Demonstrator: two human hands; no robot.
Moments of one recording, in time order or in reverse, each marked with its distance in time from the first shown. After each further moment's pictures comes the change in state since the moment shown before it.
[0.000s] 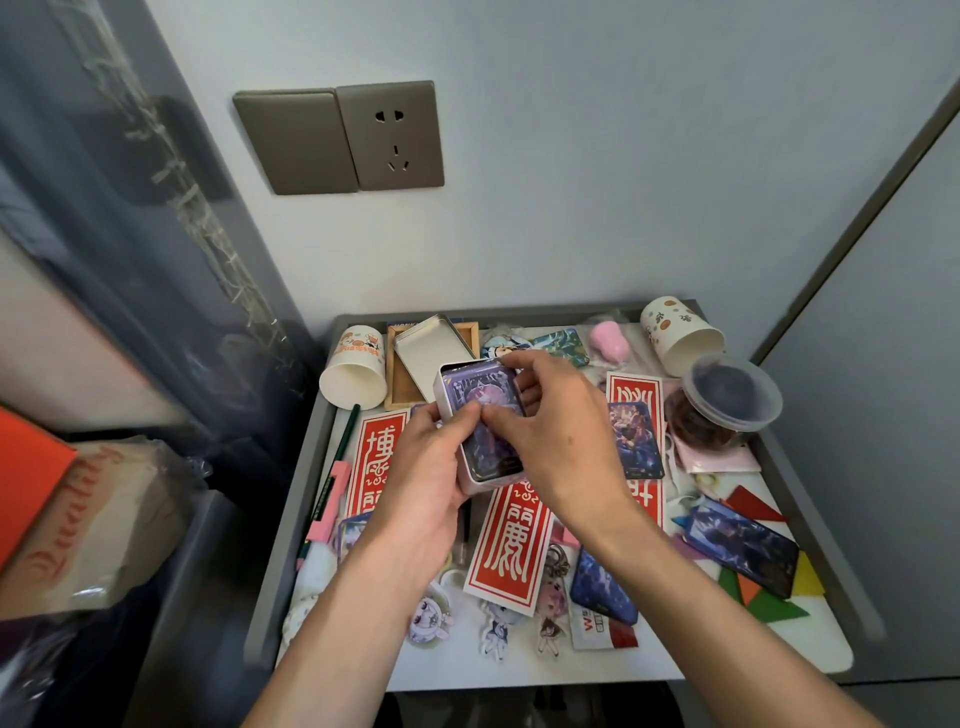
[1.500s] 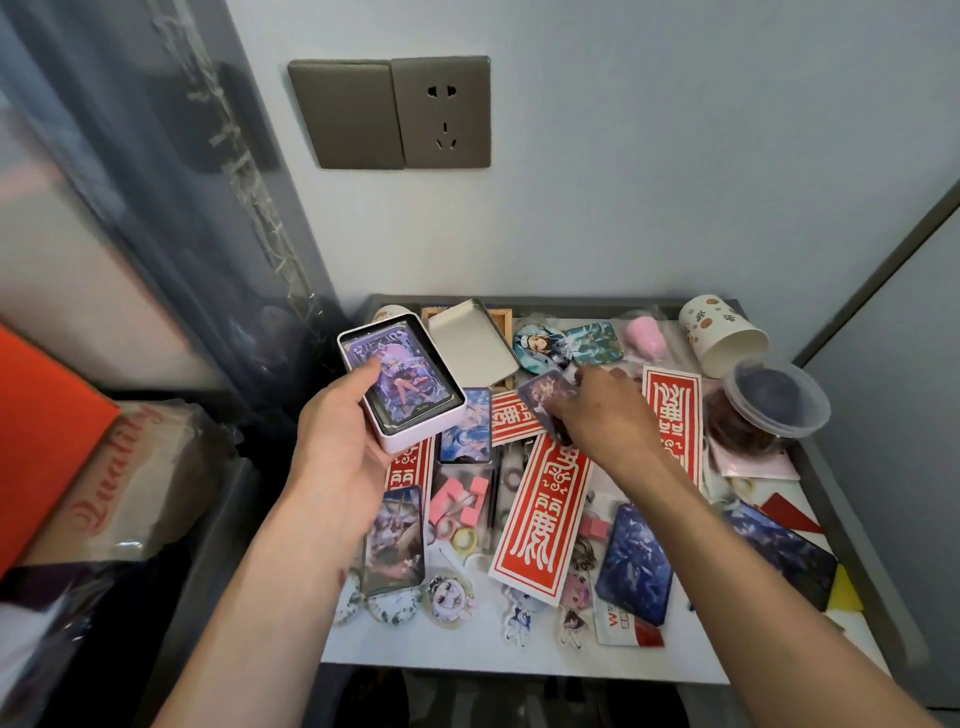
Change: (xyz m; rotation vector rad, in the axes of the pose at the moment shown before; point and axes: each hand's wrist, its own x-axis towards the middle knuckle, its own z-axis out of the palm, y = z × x) left_hand 0.000 0.049 -0.049 -0.097 0.294 0.074; right_hand 0.044 0.051 0.021 -0.503 -0.241 0.330
